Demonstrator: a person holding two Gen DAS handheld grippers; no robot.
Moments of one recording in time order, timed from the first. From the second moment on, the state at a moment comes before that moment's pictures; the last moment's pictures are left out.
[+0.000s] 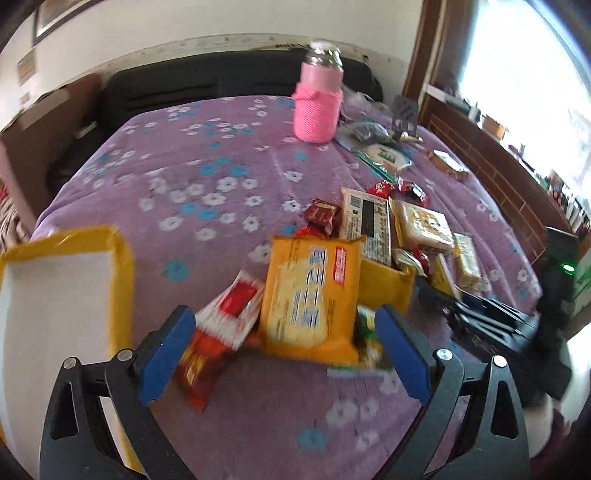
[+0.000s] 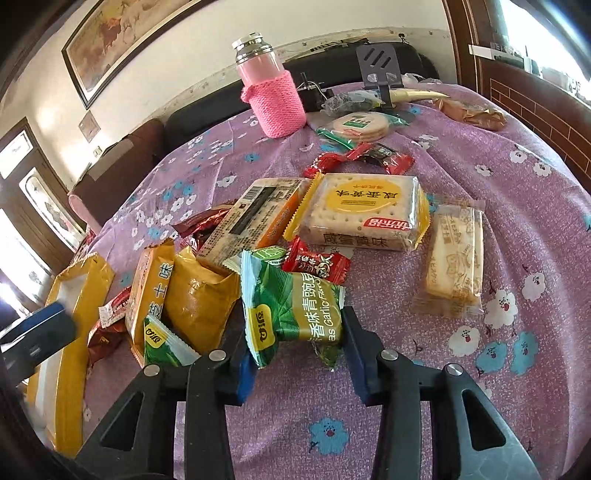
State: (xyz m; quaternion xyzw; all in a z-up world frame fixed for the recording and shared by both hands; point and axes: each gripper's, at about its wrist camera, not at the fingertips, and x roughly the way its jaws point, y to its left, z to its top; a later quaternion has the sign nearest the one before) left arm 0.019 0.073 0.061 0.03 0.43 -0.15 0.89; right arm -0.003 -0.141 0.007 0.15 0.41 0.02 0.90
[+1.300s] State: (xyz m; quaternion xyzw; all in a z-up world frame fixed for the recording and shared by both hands) left arm -0.044 0.108 0.106 -0.03 0.37 -0.13 0.92; right arm -0.013 -0.139 0.020 0.16 0.37 0.05 0.91
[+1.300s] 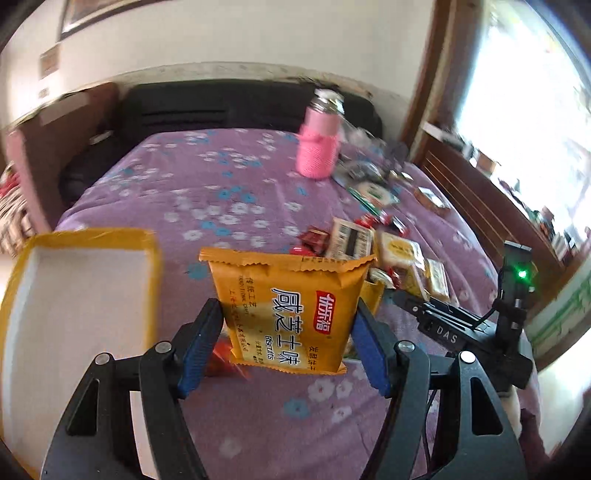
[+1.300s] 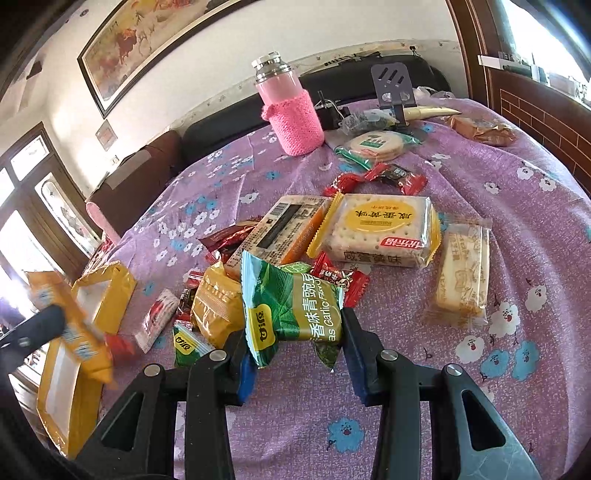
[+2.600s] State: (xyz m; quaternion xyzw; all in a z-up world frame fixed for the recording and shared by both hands) left arm -0.108 0.367 0.061 -0.15 0.39 0.10 0.90; right arm -0.078 0.186 0.065 0.00 0.43 0.36 0.83
